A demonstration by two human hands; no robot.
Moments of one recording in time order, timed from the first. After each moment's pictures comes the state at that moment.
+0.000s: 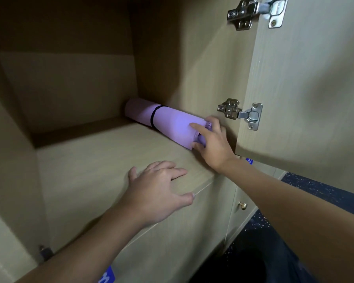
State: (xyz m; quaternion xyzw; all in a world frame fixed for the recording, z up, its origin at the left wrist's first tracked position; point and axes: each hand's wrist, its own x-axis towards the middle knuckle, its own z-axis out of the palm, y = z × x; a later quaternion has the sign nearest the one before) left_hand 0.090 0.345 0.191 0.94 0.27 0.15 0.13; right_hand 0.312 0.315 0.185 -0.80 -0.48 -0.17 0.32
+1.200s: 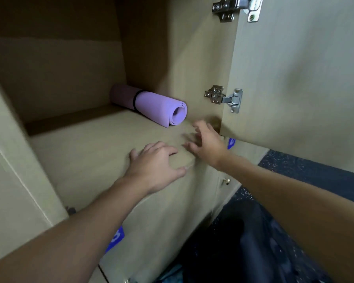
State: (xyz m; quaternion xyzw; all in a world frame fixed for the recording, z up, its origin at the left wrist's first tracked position) left_hand 0.091 0.345 0.189 0.95 0.25 0.15 0.10; right_hand 0.261 0.263 0.175 -0.79 -0.45 -0.04 0.41
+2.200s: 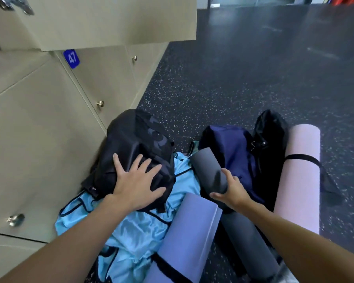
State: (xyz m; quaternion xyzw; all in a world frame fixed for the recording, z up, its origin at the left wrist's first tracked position) left_hand 0.054 0.065 -0.013 0.99 -0.06 -0.07 -0.11; right_hand 0.090 -0.222 -0.112 -0.92 0.05 0.18 0.34
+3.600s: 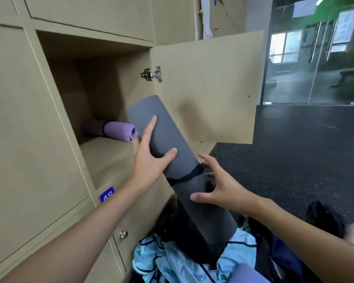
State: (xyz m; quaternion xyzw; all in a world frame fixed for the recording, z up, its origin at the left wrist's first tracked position) left_hand -0.047 0.136 0.271 0.78 0.01 0.40 0.48; right_hand 0.018 -0.067 0.222 -0.78 -0.39 0.06 0.49
